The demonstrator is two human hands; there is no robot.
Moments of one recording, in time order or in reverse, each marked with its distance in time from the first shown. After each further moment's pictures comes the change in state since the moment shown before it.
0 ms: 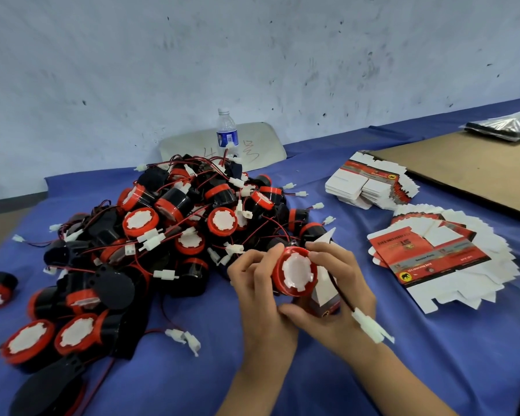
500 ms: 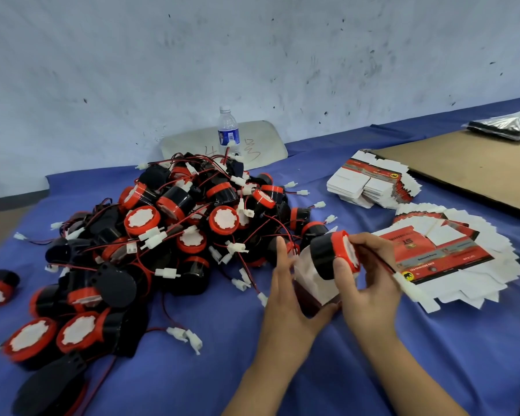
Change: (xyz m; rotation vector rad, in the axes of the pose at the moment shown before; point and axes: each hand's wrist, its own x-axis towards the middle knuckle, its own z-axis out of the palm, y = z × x) left_hand -0.011 -0.006 0.013 -0.231 -0.500 -0.411; right_hand 0.002 0.020 -0.009 0.077 0.226 0.359
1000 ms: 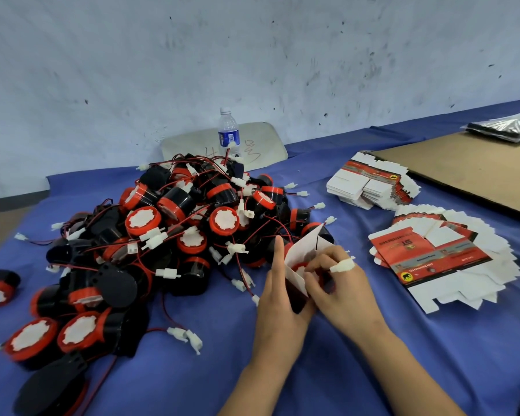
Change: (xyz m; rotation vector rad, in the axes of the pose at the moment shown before) left_hand 0.001 -0.010 -0.002 0.087 0.082 -0.050; right_hand 0.003 0.010 0.005 -0.479 -0.450 0.092
